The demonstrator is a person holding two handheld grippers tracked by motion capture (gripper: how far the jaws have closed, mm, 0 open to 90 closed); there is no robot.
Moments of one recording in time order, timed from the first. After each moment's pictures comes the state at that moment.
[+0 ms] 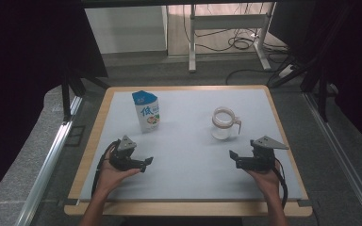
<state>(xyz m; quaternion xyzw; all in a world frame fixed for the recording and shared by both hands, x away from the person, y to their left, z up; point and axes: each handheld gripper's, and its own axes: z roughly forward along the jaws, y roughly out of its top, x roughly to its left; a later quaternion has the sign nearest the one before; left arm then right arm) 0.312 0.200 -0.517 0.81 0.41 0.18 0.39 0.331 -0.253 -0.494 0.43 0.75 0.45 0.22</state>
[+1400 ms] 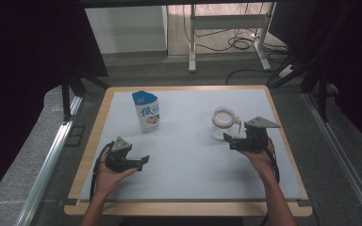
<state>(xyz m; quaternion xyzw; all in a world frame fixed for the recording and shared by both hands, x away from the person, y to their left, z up) 0.303 0.211 -0.515 0.77 0.46 0.17 0.40 0.380 -0.230 -0.462 0.41 0.76 0.46 0.23</state>
